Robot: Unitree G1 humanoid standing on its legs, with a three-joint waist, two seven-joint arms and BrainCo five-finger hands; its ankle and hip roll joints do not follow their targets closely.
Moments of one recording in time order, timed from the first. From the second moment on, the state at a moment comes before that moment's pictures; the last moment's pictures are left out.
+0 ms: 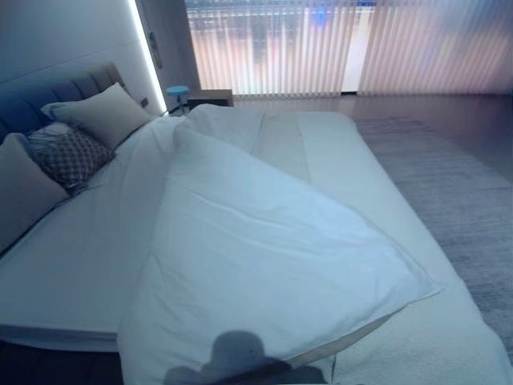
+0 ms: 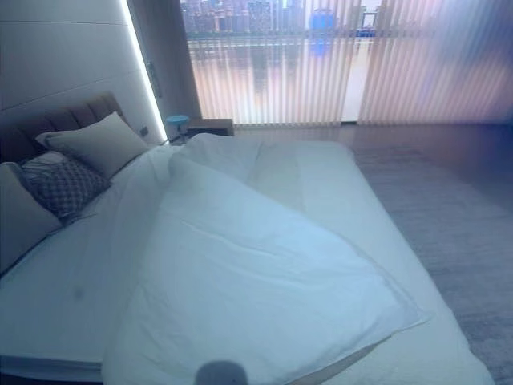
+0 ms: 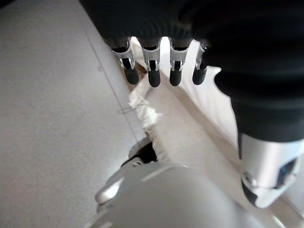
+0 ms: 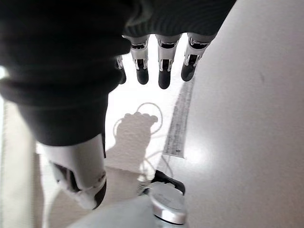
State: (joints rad) left arm -0.05 0.24 -0.36 1.29 0.06 0.04 0.02; right arm 0.01 -0.33 0.24 1.31 -0.01 0.07 -0.05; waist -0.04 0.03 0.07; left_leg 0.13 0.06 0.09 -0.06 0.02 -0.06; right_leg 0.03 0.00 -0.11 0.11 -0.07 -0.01
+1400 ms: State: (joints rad) left arm -0.13 0.19 -0.32 1.22 -0.30 0.00 0.11; right arm -0.55 -0.45 -0.04 1.23 0.94 -0.08 -0.31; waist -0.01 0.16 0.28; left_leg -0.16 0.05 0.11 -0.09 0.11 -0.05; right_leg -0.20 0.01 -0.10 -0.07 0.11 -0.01
